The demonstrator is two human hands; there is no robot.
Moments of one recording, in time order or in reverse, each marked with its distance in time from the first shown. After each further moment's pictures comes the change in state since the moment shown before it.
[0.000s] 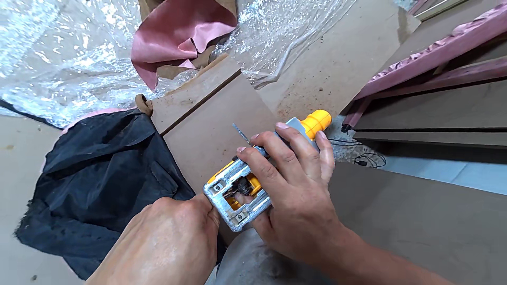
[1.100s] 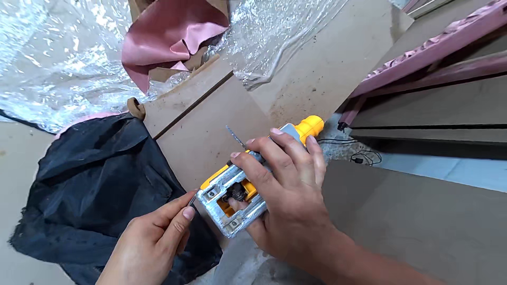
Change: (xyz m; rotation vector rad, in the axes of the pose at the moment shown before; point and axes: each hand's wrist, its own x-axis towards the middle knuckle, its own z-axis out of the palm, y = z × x) left_hand -0.014 -0.044 0.042 -0.851 -0.068 -0.271; right_hand -0.001 0.007 -0.002 0.024 0.002 0.028
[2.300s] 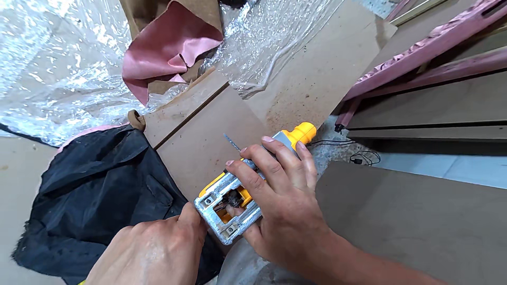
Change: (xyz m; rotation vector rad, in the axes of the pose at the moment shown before) left_hand -0.001 0.063 -0.004 1.079 0.062 0.518; right_hand 0.003 -0.003 -0.001 -0.034 -0.018 0.007
